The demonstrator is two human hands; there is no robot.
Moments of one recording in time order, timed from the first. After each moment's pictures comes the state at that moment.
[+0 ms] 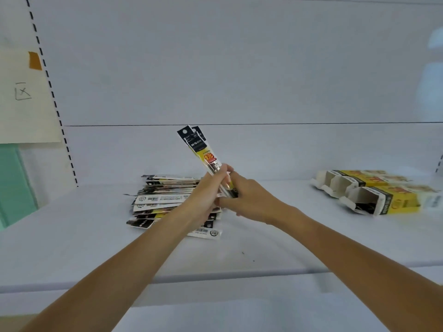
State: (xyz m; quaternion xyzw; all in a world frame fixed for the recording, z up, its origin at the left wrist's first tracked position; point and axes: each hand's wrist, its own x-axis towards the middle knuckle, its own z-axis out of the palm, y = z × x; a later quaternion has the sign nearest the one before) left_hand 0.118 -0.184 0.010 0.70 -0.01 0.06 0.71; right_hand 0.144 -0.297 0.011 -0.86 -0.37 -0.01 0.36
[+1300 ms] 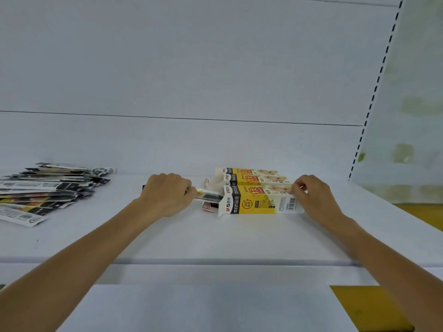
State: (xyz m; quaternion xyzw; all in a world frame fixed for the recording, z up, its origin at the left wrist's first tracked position) left_hand 0.196 -0.426 -0.003 0.98 0.04 0.19 -0.08; right_hand 0.304 -0.726 -0.032 -0.90 -0.18 -0.23 0.32
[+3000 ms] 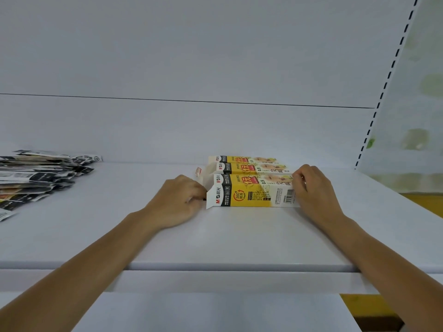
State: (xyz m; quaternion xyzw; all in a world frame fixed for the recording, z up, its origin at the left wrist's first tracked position) left_hand 0.222 -0.445 -0.042 0.98 -0.10 0.16 0.11; right_hand 0.313 -0.721 -0.045 -0.88 -0.20 -0.29 0.32
